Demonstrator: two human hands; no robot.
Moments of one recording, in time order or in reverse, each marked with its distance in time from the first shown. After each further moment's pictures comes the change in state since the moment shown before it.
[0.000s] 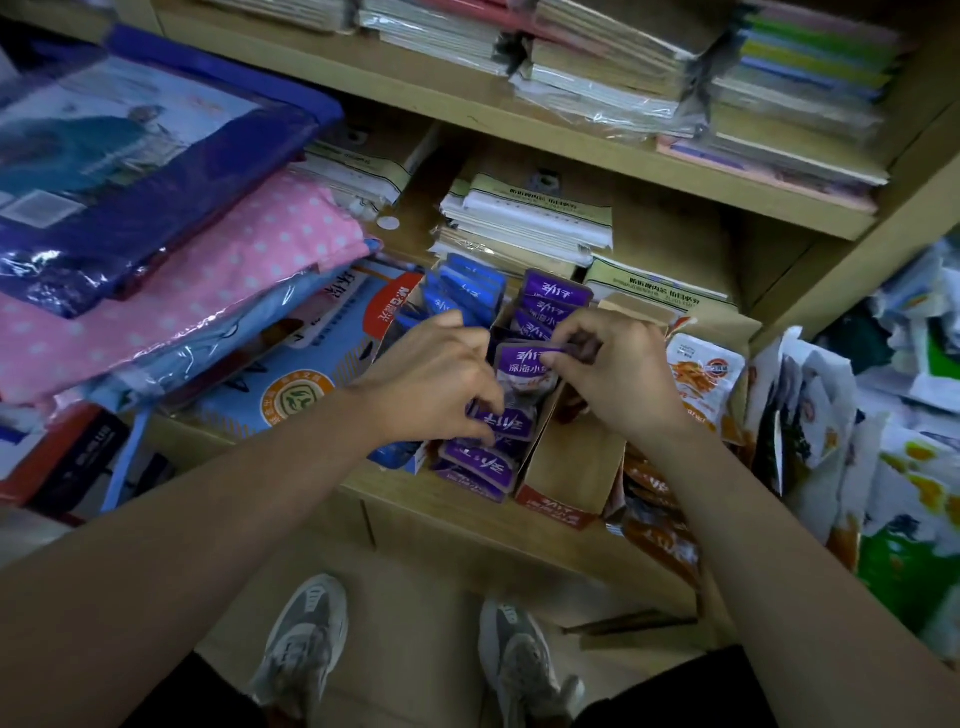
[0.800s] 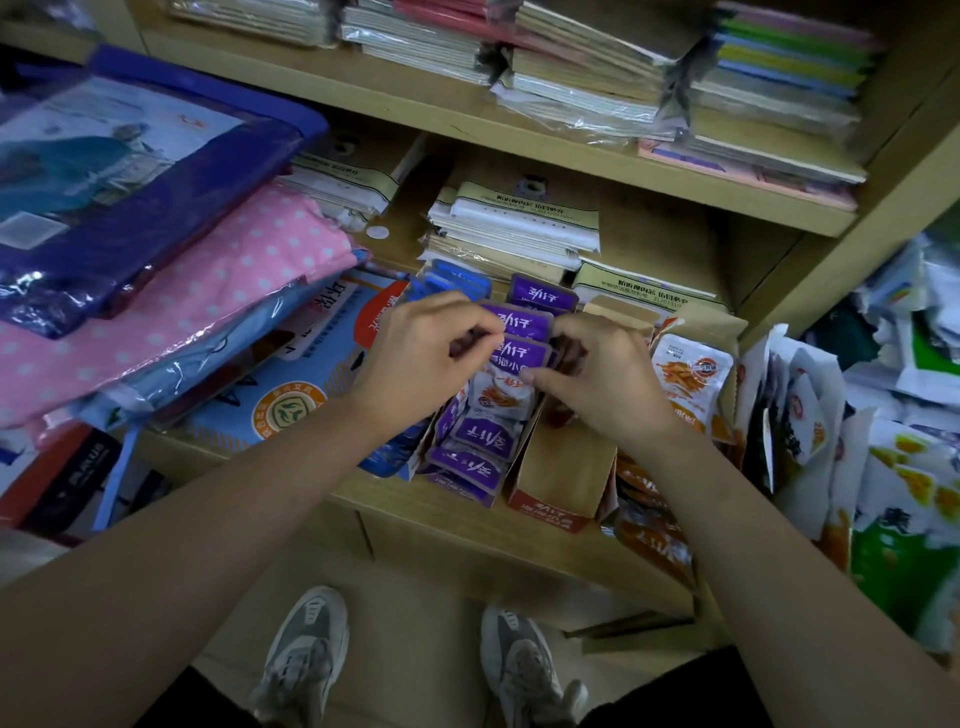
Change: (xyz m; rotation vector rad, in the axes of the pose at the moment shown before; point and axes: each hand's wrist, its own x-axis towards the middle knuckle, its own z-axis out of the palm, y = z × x) left_hand 0.012 0.005 -0.002 -0.251 0.538 -0.301; right_hand -0.003 -0.004 -0.003 0.032 -0.084 0.025
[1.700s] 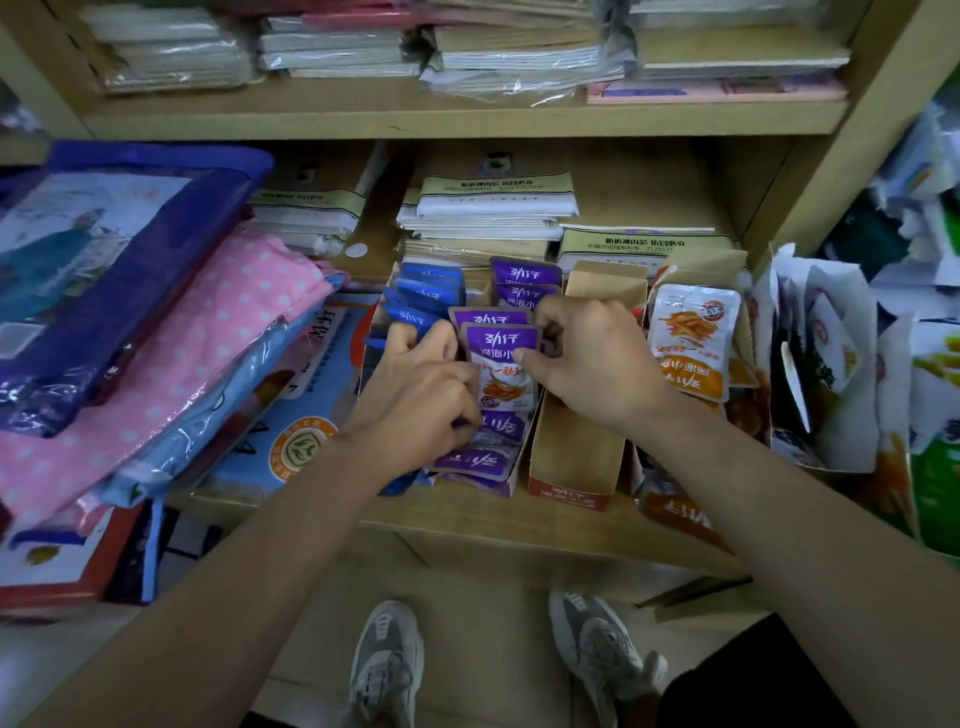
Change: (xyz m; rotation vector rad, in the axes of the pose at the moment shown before) left_hand -0.013 0.001 -0.005 0.540 -0.634 0.232; right_hand -0.004 -0.007 0.011 -0.060 0.064 0.125
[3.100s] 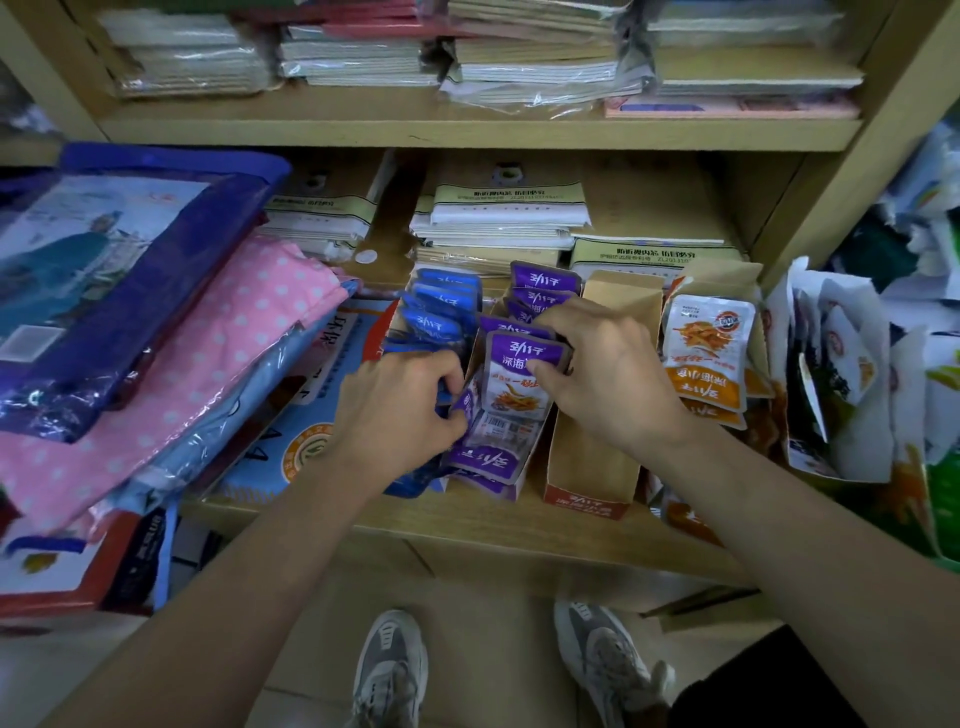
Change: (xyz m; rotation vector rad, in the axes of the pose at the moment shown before) left_hand -0.016 -0.009 -0.012 -0.268 0.076 -0.408; right_hand -0.008 -0.016 -0.001 -0.054 0.062 -0.120
